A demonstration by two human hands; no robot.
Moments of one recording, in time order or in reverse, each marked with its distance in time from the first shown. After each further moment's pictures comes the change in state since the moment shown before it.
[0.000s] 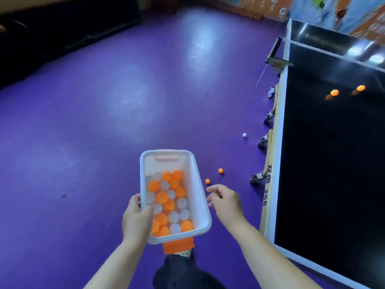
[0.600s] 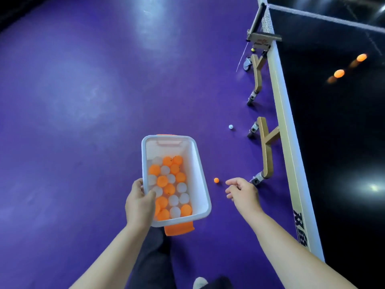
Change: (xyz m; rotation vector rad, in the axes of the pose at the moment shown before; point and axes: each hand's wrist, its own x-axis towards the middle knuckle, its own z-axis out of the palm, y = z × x) left_hand 0.354 0.213 0.176 0.229 -0.260 0.090; right_hand 0.368 -0.075 -0.022 0.077 0.288 0.363
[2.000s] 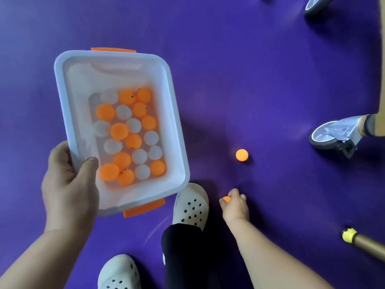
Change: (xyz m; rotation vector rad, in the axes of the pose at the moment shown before) left_hand 0.533 -0.304 0.358 0.306 -0.053 0.019; right_hand 0.498 0.408 0.380 -0.518 -0.139 0.719
